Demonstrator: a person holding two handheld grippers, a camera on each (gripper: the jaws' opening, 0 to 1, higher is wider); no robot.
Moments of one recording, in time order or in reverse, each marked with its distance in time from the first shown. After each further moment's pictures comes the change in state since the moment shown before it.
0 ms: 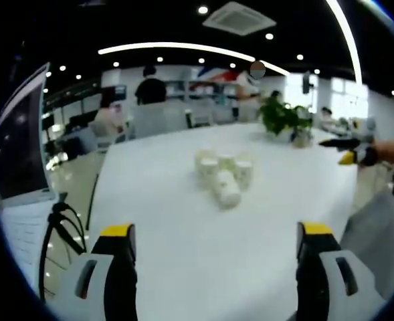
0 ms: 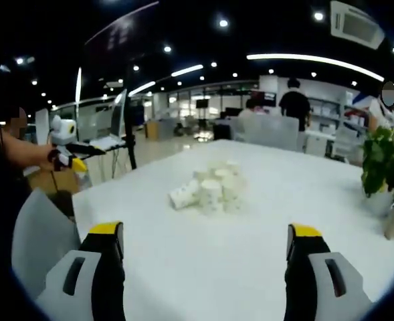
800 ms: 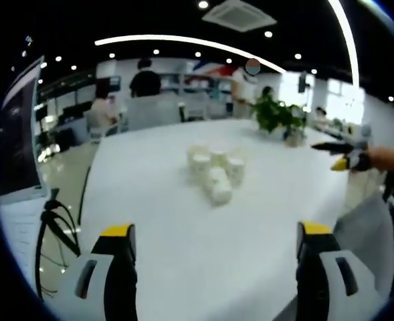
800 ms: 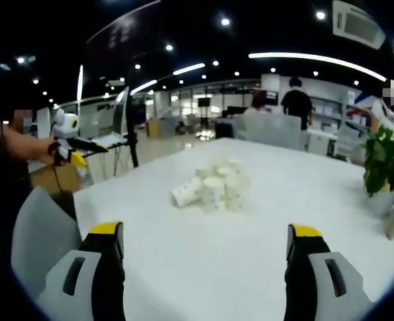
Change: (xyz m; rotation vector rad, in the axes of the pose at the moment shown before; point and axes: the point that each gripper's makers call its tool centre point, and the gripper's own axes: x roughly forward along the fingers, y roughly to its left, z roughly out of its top) left arm 0.002 -0.009 0.001 -0.035 0.062 -0.062; right arm 0.002 0.004 -0.005 -0.002 0.010 0.012
